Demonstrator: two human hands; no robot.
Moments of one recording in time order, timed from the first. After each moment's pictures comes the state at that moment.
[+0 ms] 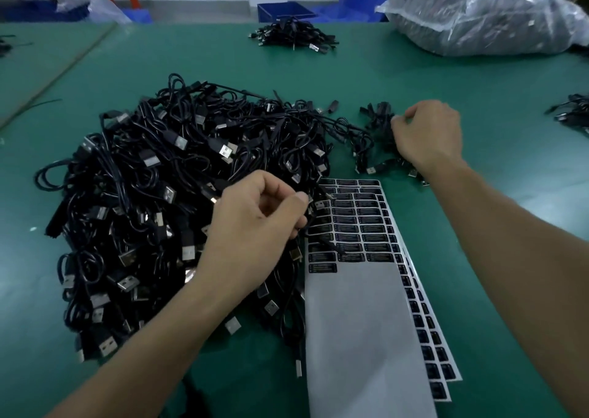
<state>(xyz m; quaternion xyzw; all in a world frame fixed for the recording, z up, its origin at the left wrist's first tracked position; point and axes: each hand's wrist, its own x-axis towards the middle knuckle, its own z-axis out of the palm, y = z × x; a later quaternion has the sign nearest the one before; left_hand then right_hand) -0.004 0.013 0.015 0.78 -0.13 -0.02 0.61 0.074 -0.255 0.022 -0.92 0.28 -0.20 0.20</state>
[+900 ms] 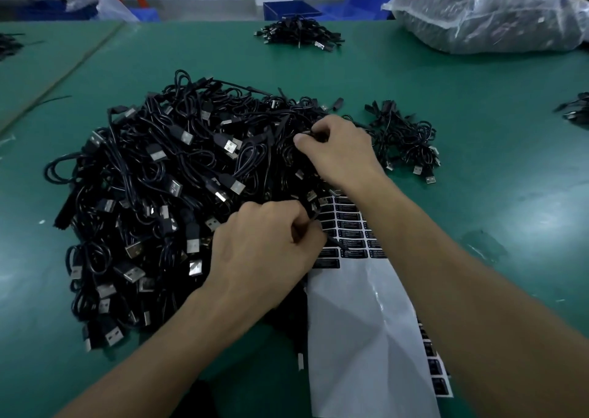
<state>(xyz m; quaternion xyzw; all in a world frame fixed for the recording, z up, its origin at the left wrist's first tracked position) -0.014 0.010 -0.002 0.92 -0.19 0.09 0.33 0.055 -0.137 0.028 -0.91 0.13 -0.07 0.39</state>
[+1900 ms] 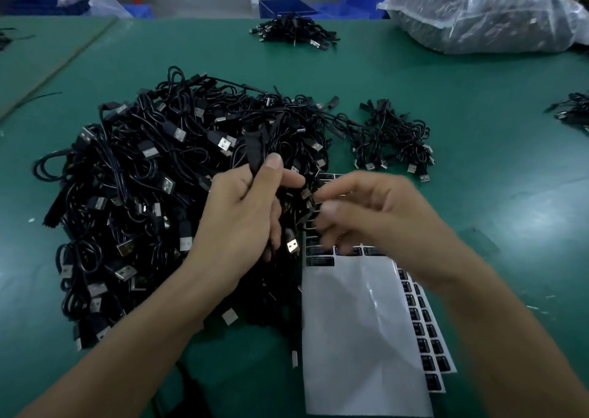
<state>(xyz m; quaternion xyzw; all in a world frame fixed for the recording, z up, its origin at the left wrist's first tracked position) -0.004 0.017 0.019 0.73 -0.11 -0.05 0.67 -0.050 -0.164 0.024 -0.74 -0.01 0.03 0.67</state>
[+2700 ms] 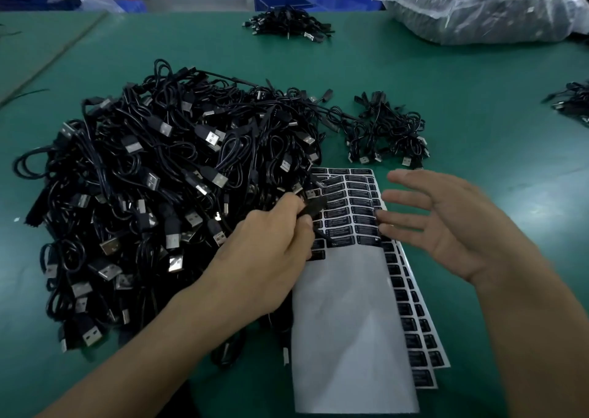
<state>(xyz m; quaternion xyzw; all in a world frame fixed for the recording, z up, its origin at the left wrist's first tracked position) -0.020 0.007 -0.006 0.88 -0.25 -0.10 0.40 -0.057 -0.221 0.010 -0.61 0.26 -0.02 0.75</state>
